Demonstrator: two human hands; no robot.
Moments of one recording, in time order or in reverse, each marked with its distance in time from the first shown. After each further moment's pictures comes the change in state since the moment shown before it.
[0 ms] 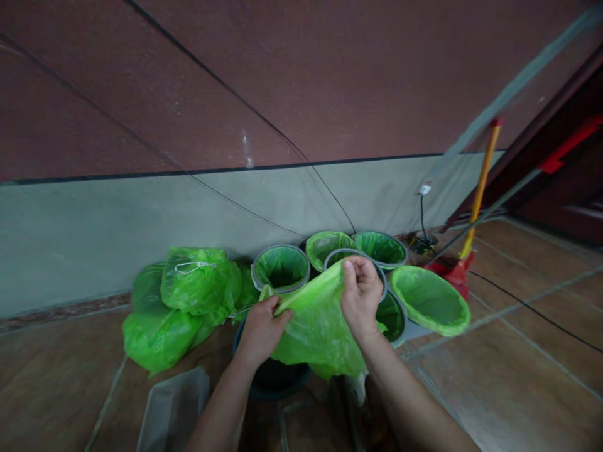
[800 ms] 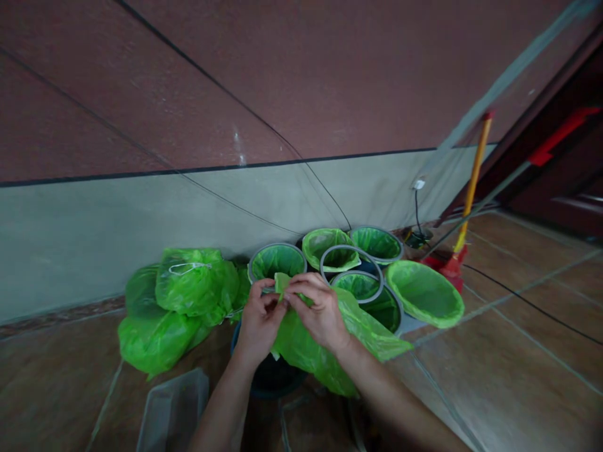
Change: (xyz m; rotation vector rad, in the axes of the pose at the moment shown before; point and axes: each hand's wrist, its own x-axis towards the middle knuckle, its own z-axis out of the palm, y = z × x) left_hand -0.006 0.019 0.005 -0.522 0.050 -0.037; right_hand -0.038 -0.015 0.015 -0.004 -0.579 -0.220
